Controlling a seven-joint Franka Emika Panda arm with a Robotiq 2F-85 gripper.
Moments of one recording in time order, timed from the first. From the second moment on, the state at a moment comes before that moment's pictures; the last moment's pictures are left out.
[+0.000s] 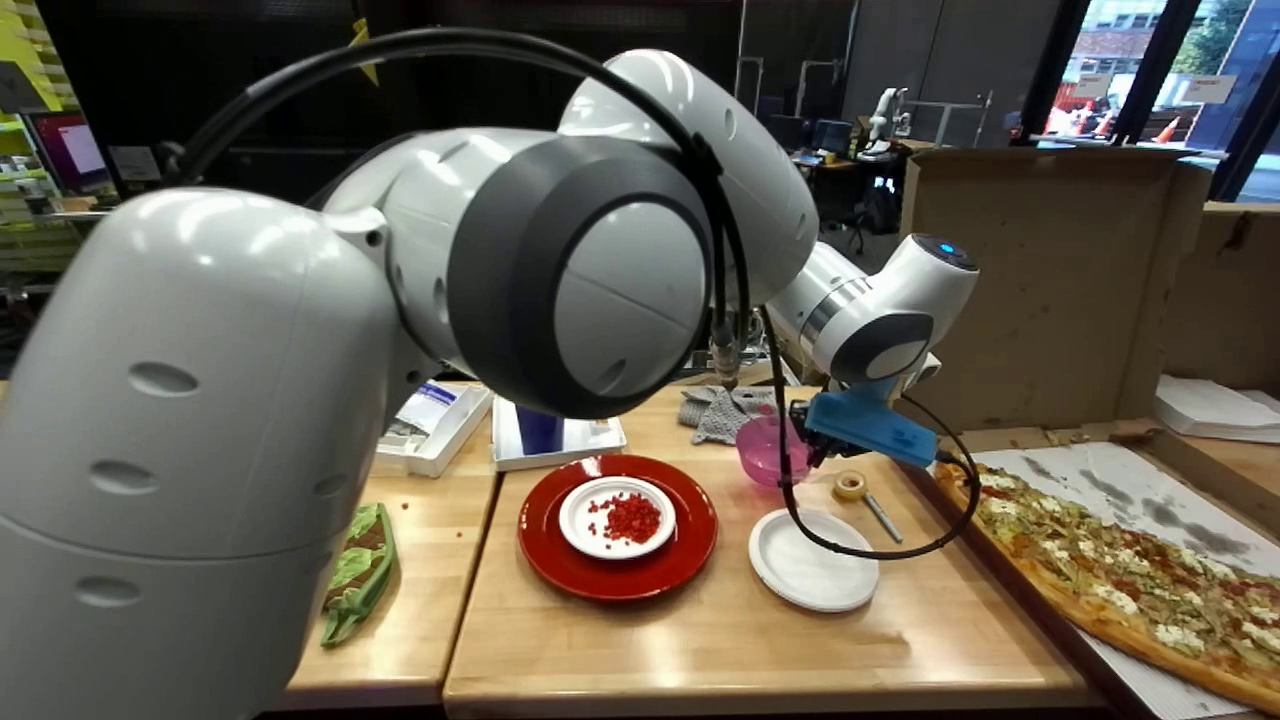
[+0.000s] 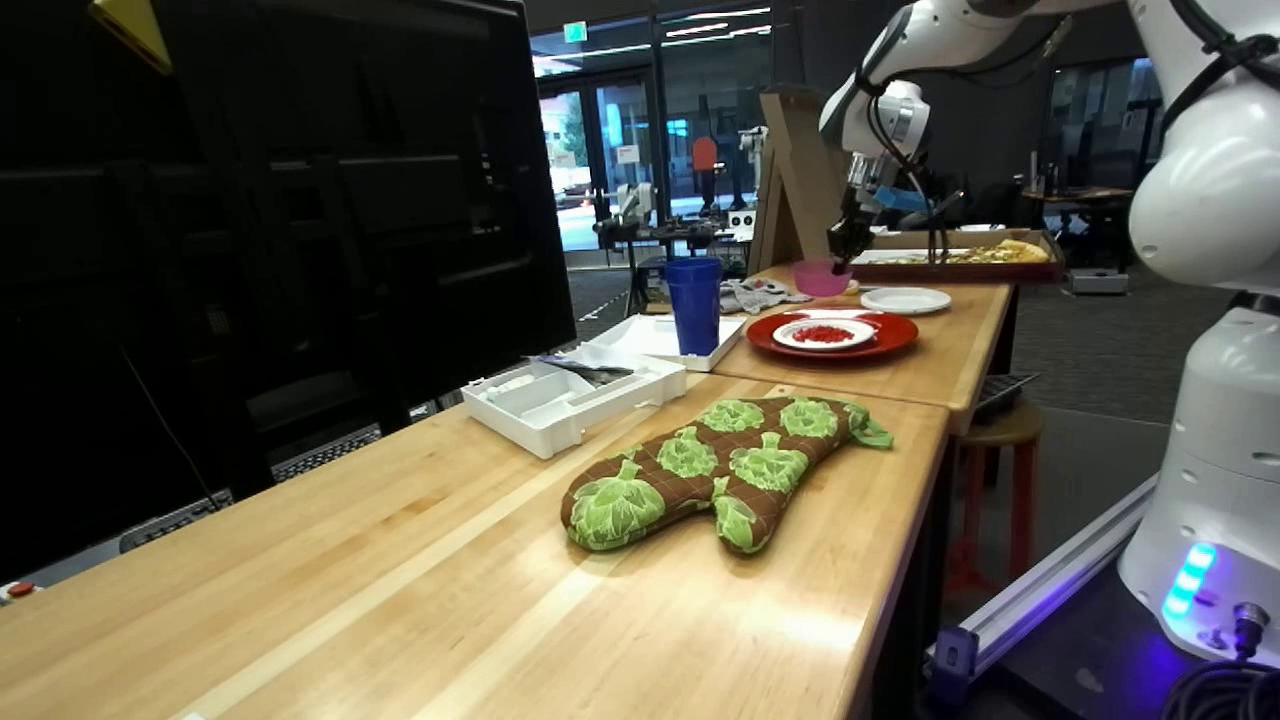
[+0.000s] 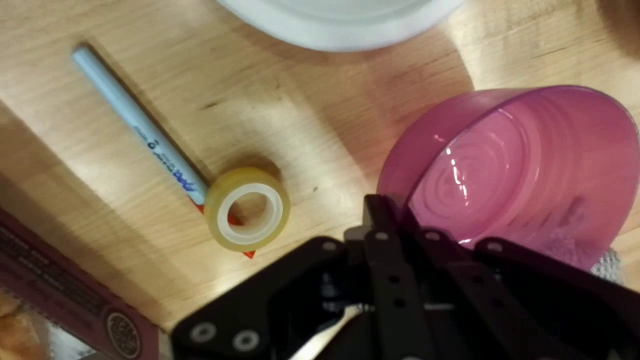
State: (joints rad) arm -0.39 0.52 -0.12 -1.59 0.41 2.19 -0.75
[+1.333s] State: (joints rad) arm -0.39 0.55 -0.09 -1.57 0.36 2.19 -0.72
